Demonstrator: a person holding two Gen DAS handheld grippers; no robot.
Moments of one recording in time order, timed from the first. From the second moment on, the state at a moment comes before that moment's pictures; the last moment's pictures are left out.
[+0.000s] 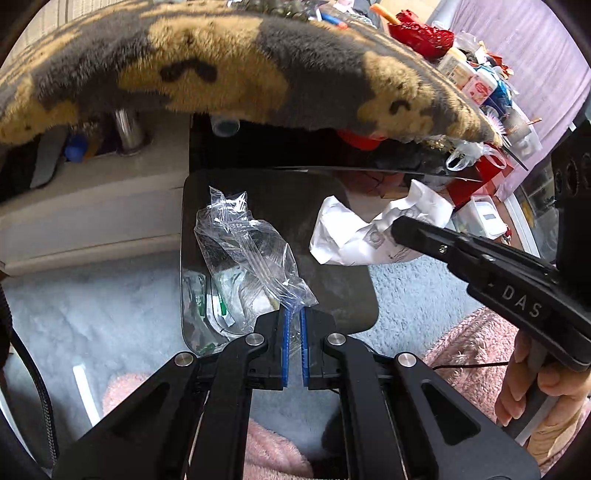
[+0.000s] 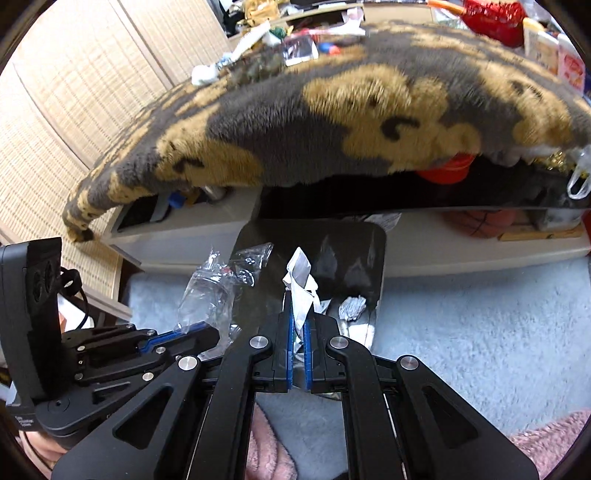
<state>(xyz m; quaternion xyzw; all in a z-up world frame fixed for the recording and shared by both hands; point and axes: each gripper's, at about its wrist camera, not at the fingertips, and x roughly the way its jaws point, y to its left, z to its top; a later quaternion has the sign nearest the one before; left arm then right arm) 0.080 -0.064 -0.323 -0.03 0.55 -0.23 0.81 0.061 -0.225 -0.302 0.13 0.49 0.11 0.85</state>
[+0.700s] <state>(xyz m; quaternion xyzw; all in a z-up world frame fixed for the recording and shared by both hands) 0.090 -0.040 -0.304 -0.04 0.53 -0.20 0.82 0.085 -0.244 -0.287 0.15 0.47 0.07 0.86</state>
